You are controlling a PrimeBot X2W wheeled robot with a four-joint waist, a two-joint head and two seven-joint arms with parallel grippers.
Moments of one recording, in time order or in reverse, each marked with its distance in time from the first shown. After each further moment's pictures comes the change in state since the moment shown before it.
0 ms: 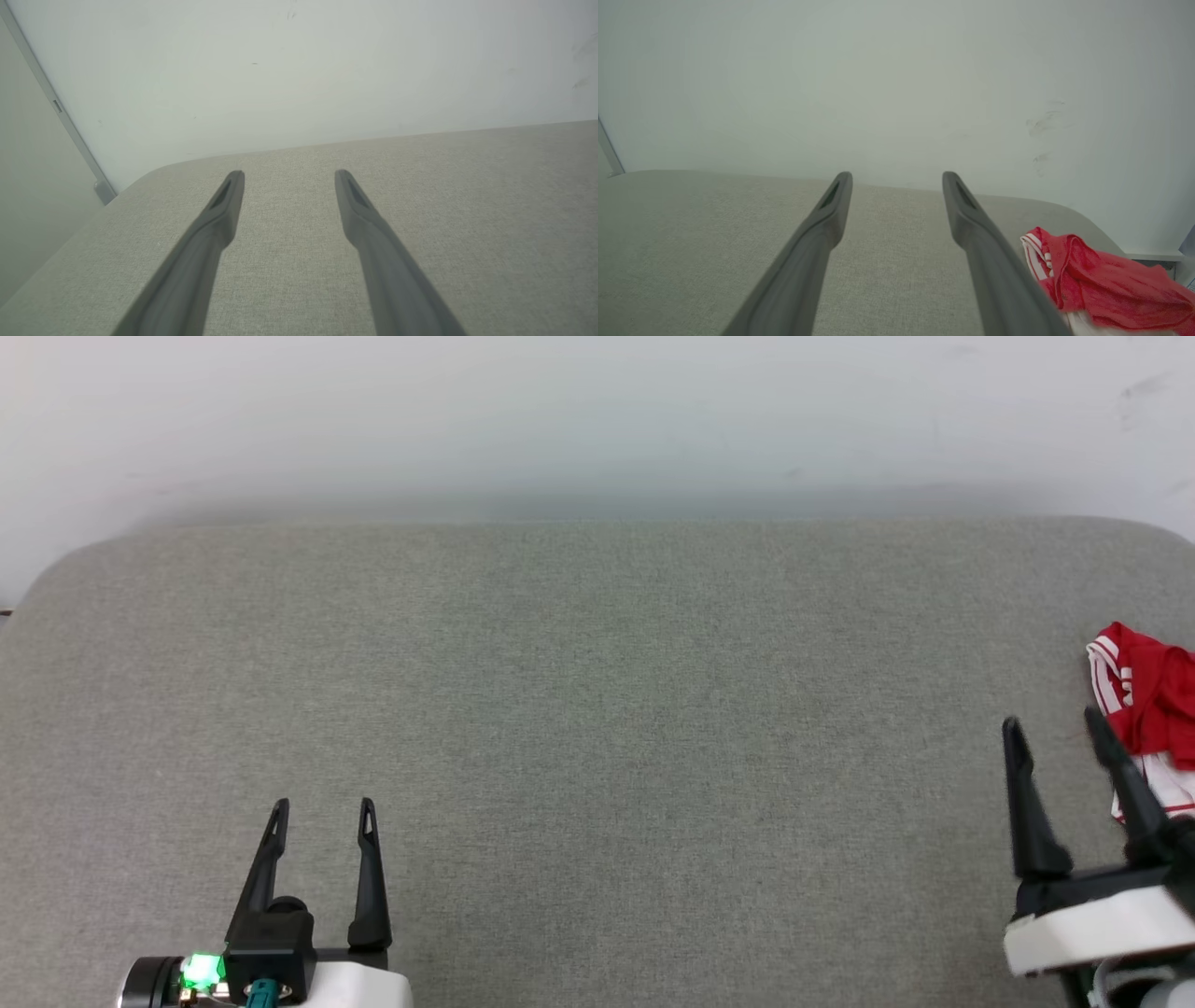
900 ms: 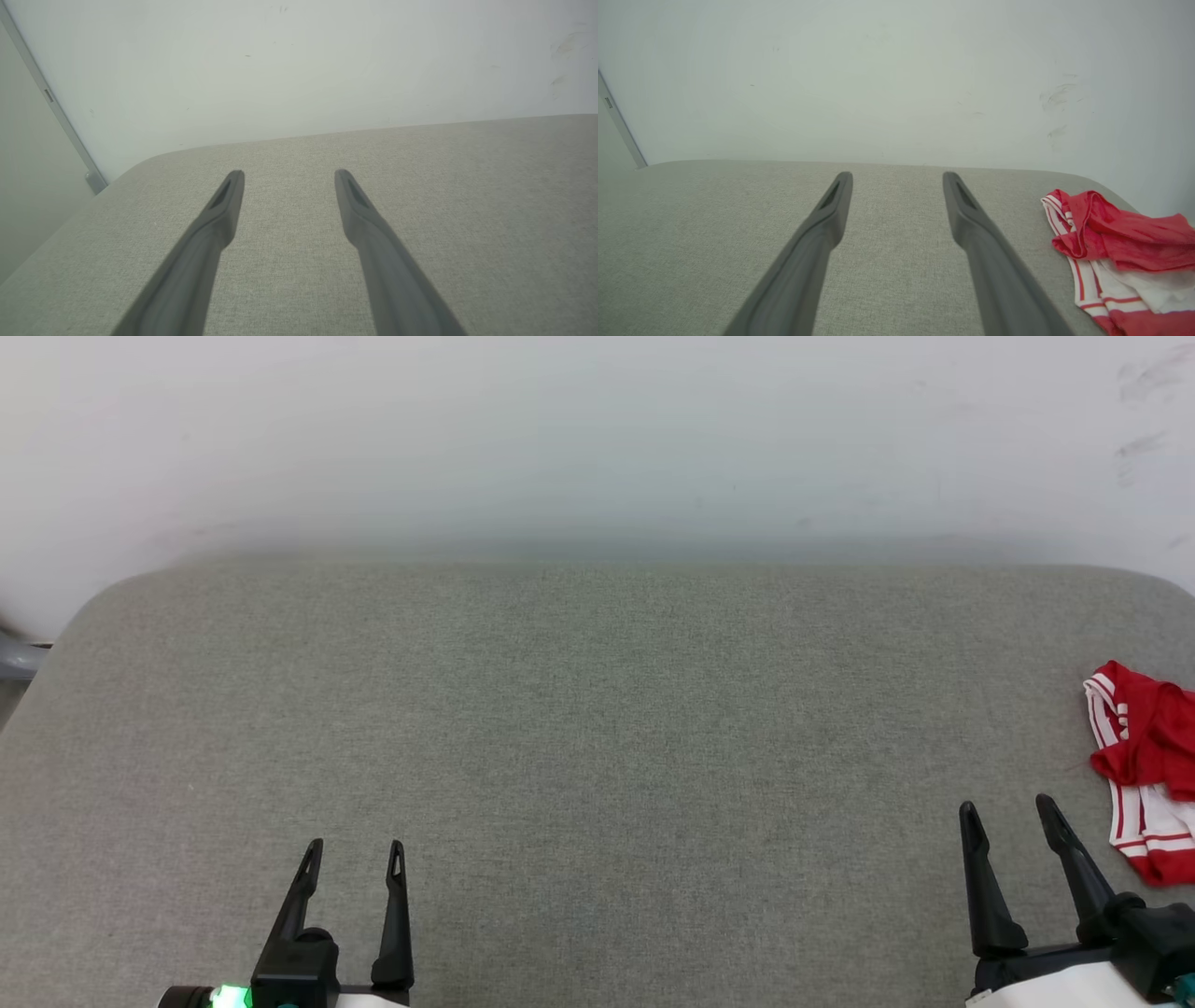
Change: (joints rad) left arm 0.049 -0.027 -0.010 0.047 0.006 -0.051 0.000; right arm 0.128 0.095 0.007 0.054 -0.045 -0.001 -0.055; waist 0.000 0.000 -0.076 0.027
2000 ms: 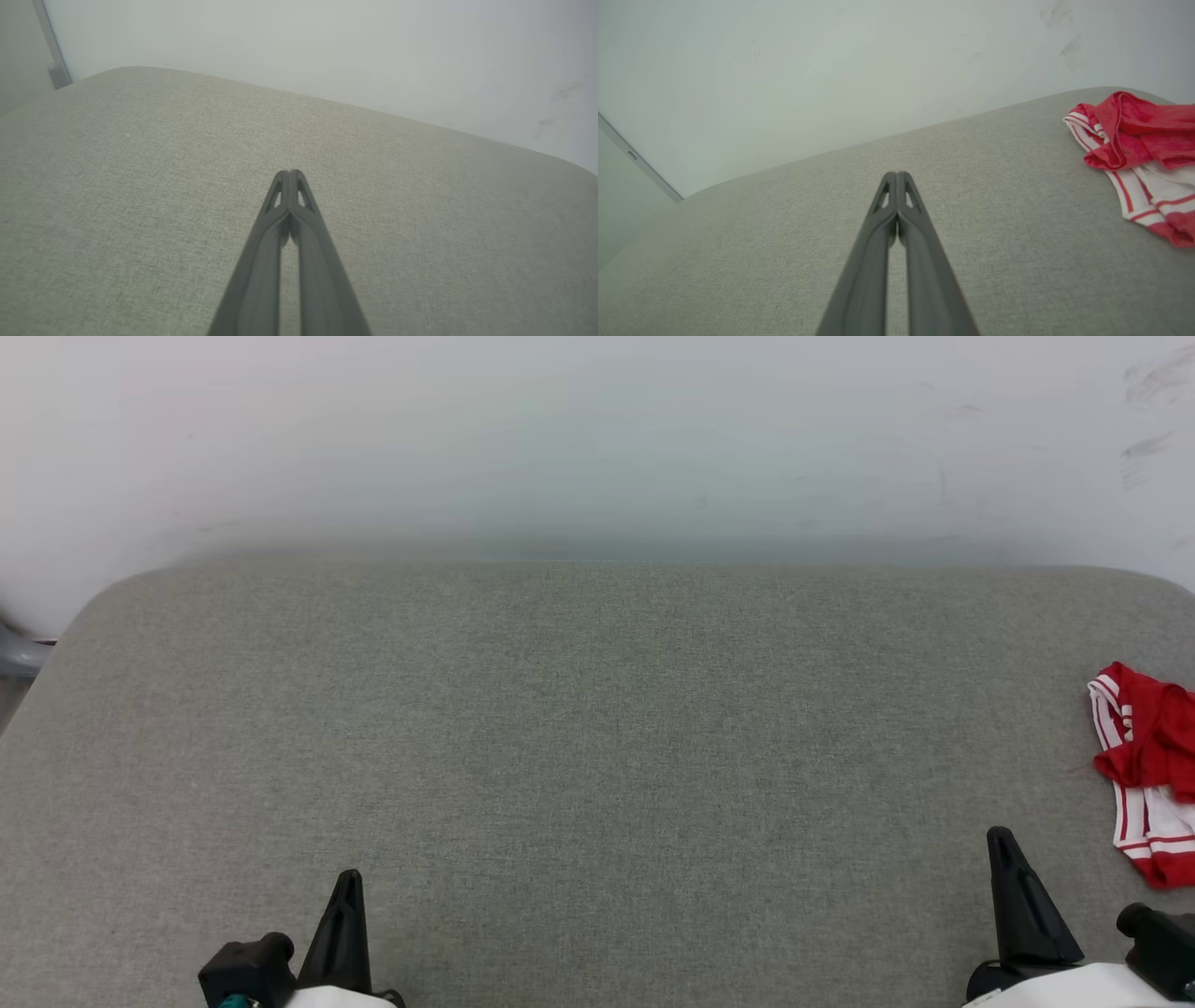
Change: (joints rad) left arm 0.001 -0.023 0.027 0.070 -0.277 -0.057 0.052; right arm -0.001 0.010 0.007 0.085 0.253 0.000 0.056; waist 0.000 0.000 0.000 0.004
